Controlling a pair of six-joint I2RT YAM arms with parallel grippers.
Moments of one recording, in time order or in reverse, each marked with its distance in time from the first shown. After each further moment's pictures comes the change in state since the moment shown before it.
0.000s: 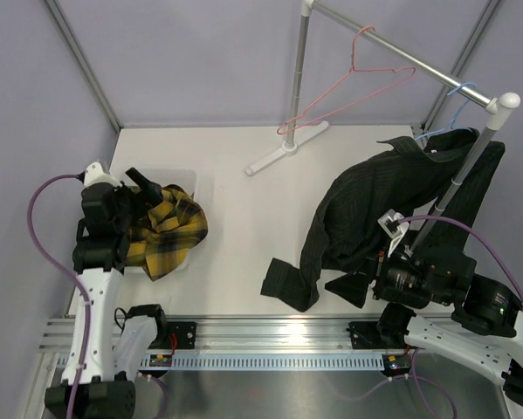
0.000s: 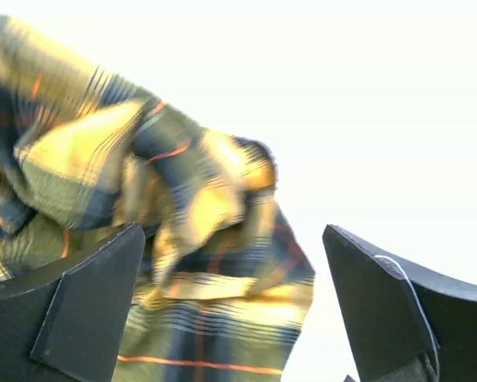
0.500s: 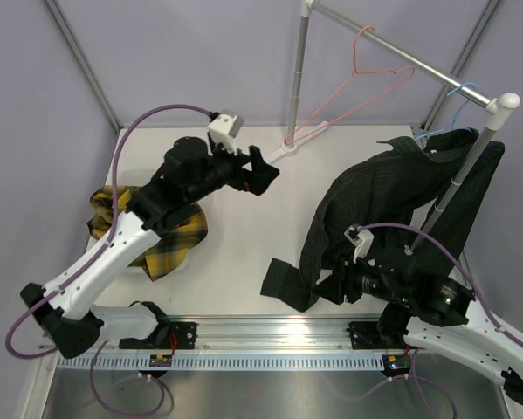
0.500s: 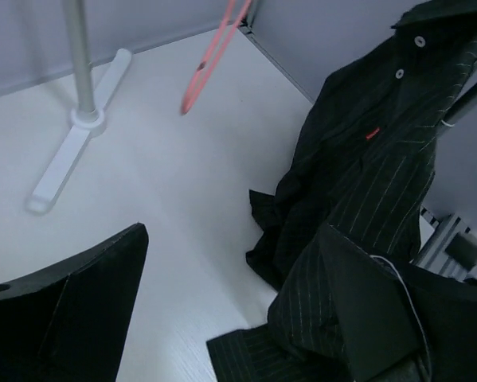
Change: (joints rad) left arm -0.808 0.365 0.474 0.147 0.081 0.200; right arm 0.000 0.026 -0.267 0.098 -0.012 0.115
